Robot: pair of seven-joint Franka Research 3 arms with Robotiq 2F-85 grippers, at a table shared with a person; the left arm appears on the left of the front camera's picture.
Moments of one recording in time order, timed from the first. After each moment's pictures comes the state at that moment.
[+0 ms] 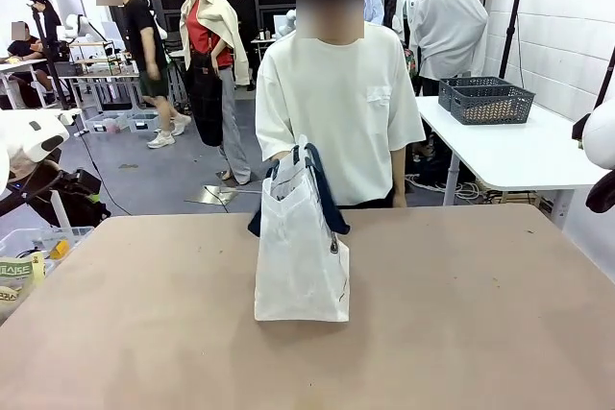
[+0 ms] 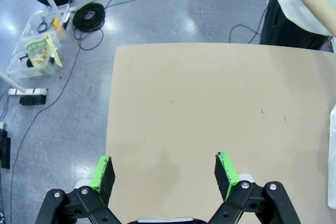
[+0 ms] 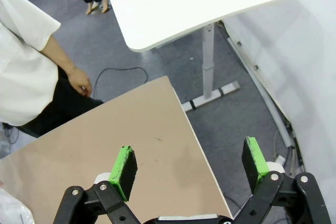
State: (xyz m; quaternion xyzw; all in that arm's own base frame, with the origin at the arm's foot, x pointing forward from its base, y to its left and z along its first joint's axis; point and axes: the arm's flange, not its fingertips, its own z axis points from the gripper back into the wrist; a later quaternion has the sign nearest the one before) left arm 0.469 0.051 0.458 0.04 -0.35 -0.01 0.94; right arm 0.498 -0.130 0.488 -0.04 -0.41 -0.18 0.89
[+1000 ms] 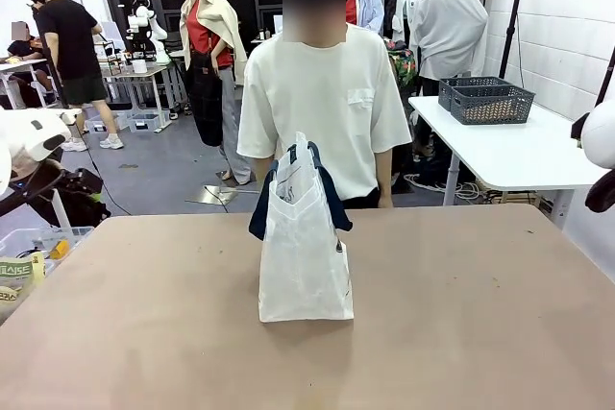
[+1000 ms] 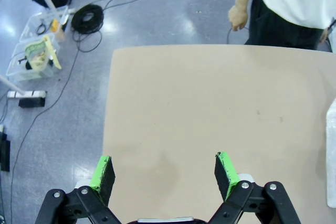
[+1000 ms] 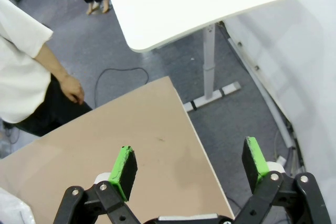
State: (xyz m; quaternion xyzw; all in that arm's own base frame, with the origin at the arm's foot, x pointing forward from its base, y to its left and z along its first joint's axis) left arm 0.471 0.042 0.461 0.03 -0.36 -0.02 0.93; right arm 0.499 -0.123 0.492 -0.04 -0.41 -0.17 0.89
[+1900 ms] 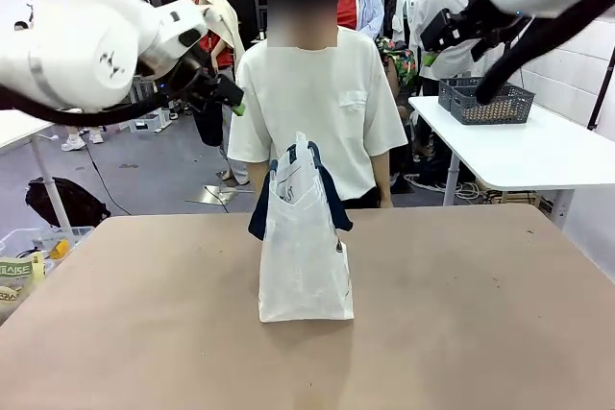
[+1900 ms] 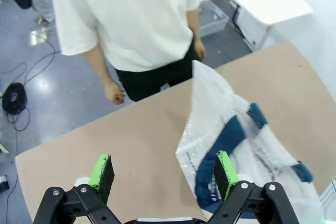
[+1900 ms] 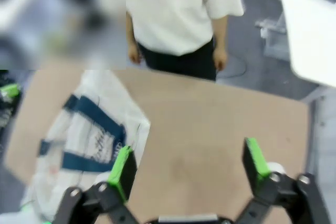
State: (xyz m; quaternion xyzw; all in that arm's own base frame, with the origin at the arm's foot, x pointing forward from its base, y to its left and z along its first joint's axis) left arm 0.493 -0.219 0.611 -0.08 -0.39 -0.22 0.89; right arm 0.446 0.139 0.683 0.07 -0.38 0.14 0.91
